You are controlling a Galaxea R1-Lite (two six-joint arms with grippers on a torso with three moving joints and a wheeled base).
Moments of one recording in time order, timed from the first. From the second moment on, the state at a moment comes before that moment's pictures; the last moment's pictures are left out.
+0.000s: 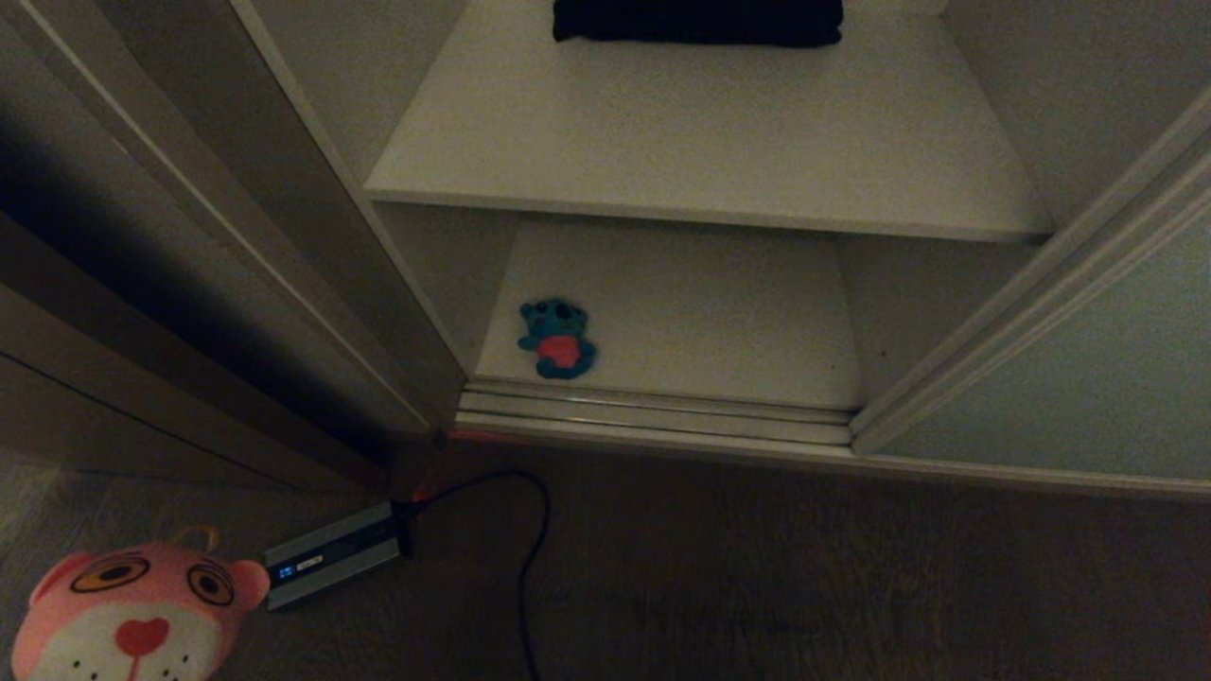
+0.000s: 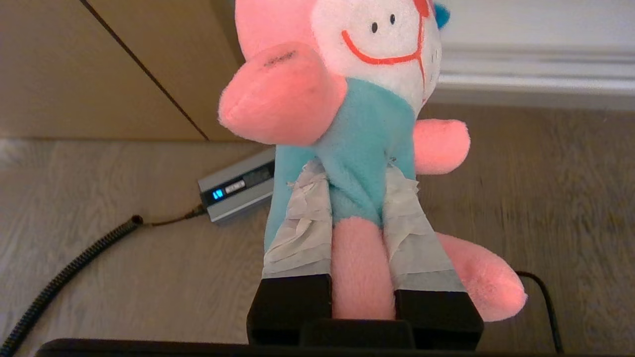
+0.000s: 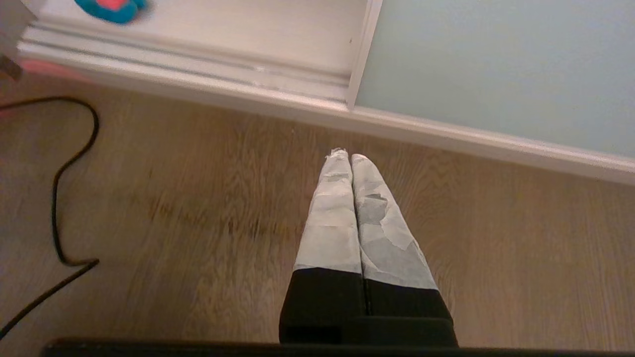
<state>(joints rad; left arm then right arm) 0.00 0.00 0.00 0.00 -0.02 0.07 -0.01 0.00 0.00 0.01 0.03 -0.04</state>
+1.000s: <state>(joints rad) 0.00 0.00 0.00 -0.01 -0.02 0.07 -0.01 0.00 0.00 0.01 0.03 -0.04</state>
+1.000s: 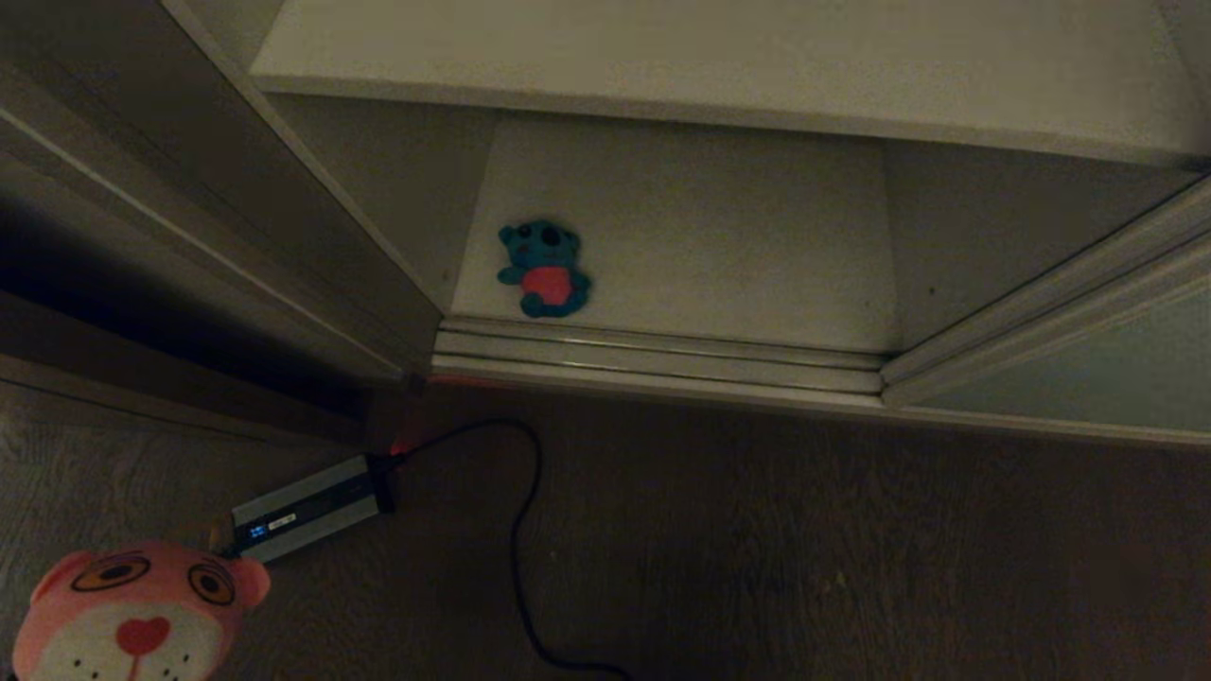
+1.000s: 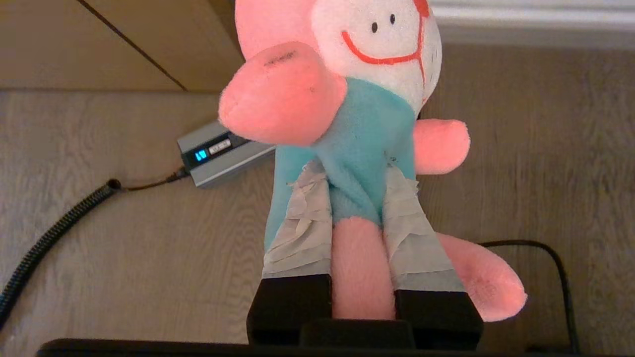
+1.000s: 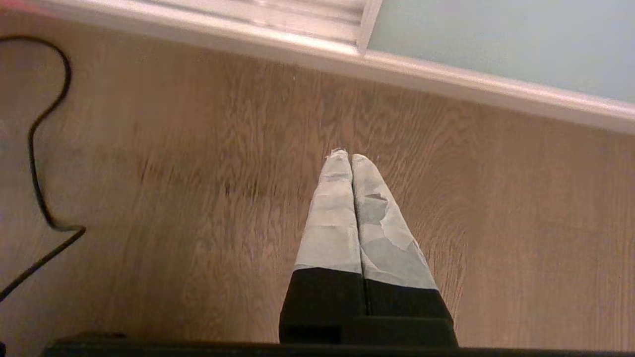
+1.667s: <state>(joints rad) 0.00 0.00 0.00 -0.01 -0.02 0.07 -0.01 0.00 0.00 0.01 0.03 -0.04</state>
